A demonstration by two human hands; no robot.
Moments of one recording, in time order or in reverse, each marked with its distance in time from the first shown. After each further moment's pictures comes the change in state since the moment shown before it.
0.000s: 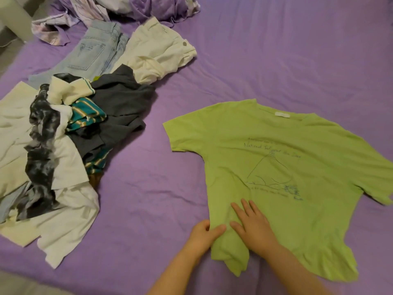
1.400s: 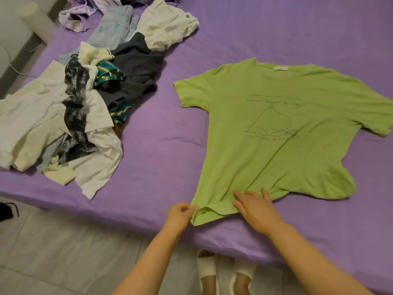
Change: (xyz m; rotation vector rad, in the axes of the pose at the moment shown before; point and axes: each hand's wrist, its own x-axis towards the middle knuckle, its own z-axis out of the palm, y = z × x) left_hand -0.106 -0.112 -0.056 0.302 0.342 0.035; right_hand -0.121 -0.030 0.082 -0.028 0.045 -0.093
